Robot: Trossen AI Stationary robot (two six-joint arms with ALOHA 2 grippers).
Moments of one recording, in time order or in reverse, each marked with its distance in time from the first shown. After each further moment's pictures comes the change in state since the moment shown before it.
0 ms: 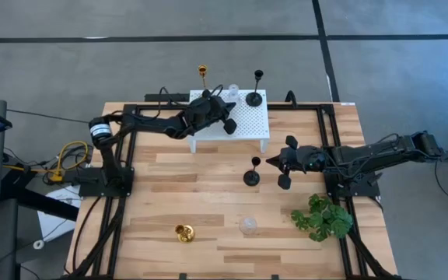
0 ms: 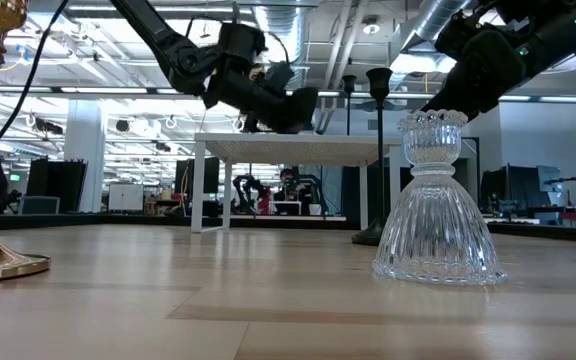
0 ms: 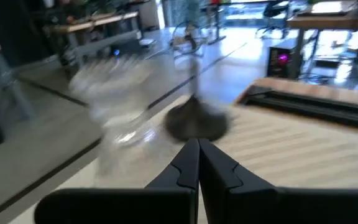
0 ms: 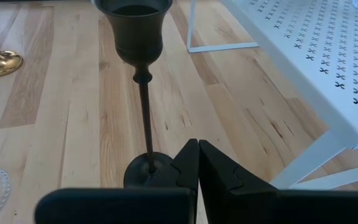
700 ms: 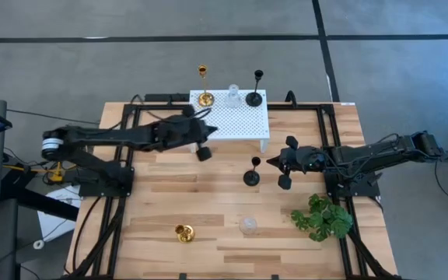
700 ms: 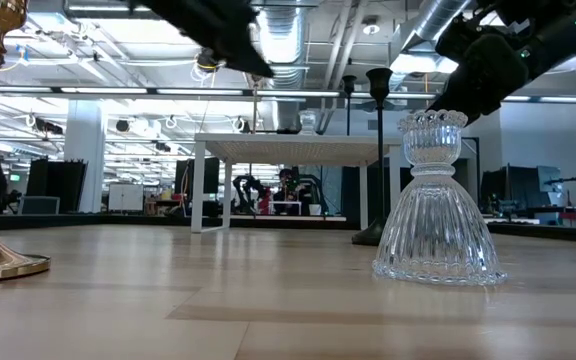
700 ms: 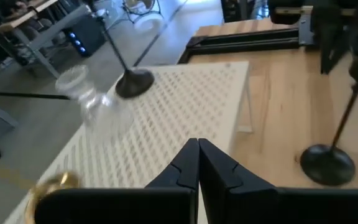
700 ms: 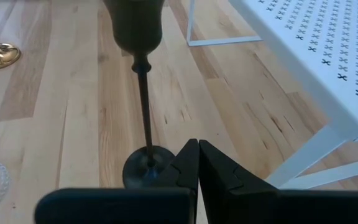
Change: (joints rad) left arm -0.238 -0.509 -0.106 -0.656 -0.103 0.128; right arm 0.000 0.000 0.000 -0.022 0.000 0.001
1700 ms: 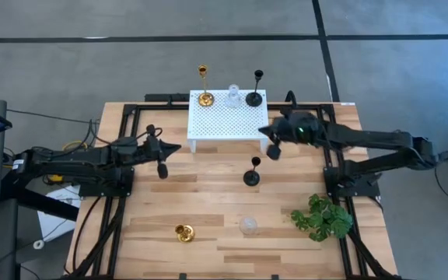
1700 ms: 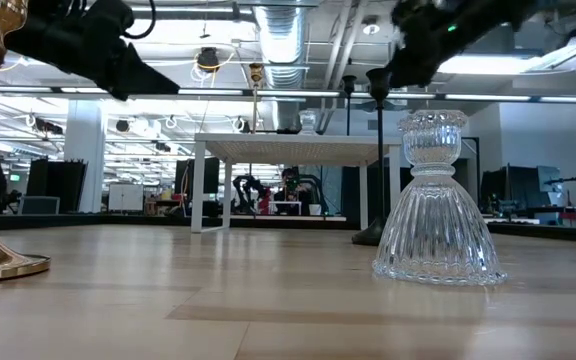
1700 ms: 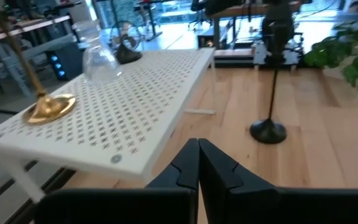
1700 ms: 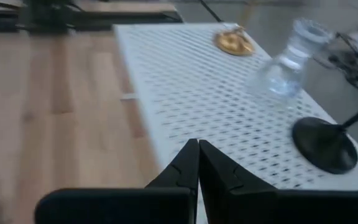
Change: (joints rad) left arm -0.046 -0.719 -0.649 0.128 0.086 -0.113; right arm -0.332 0.176 0.365 -0.112 -0.136 -0.214
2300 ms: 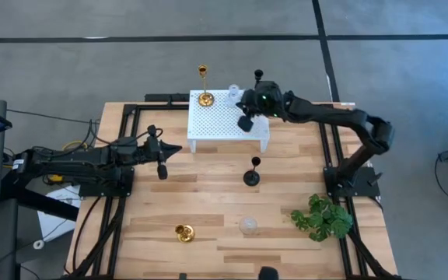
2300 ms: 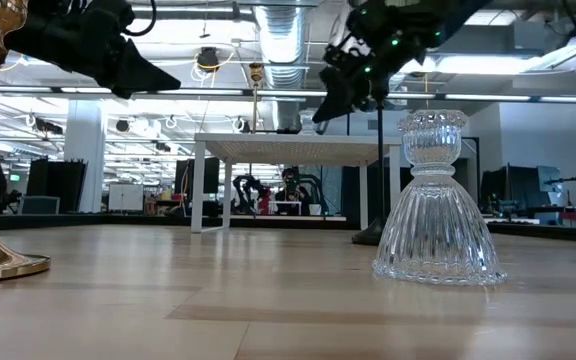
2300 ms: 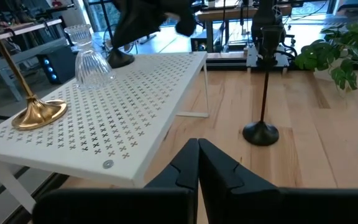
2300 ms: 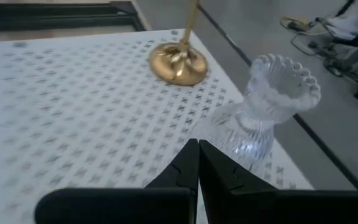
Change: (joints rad) left arm 0.000 0.001 0.000 0.011 0.028 0.004; right arm -0.213 0.502 0.389 0.072 -0.099 -0.093
